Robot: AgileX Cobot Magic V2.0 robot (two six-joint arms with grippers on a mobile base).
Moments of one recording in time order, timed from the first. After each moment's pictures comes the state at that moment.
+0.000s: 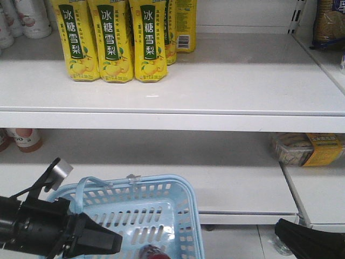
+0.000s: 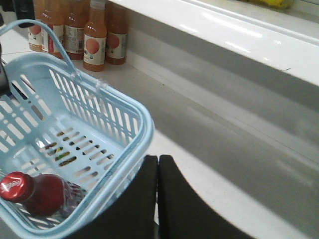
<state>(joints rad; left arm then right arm) -0.14 1.31 -0.55 -1.30 1.10 0.81 0.72 0.40 -0.16 -0.76 0.07 0.59</state>
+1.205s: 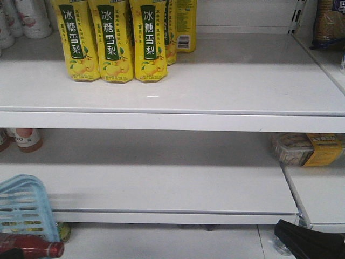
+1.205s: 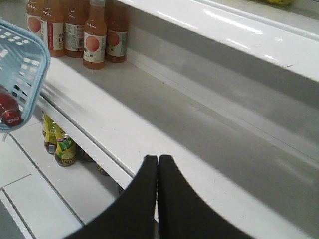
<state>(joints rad) -0.14 0.23 -0.08 -0.61 0.44 0.30 0.72 0.40 -0.16 -0.76 0.07 0.59</state>
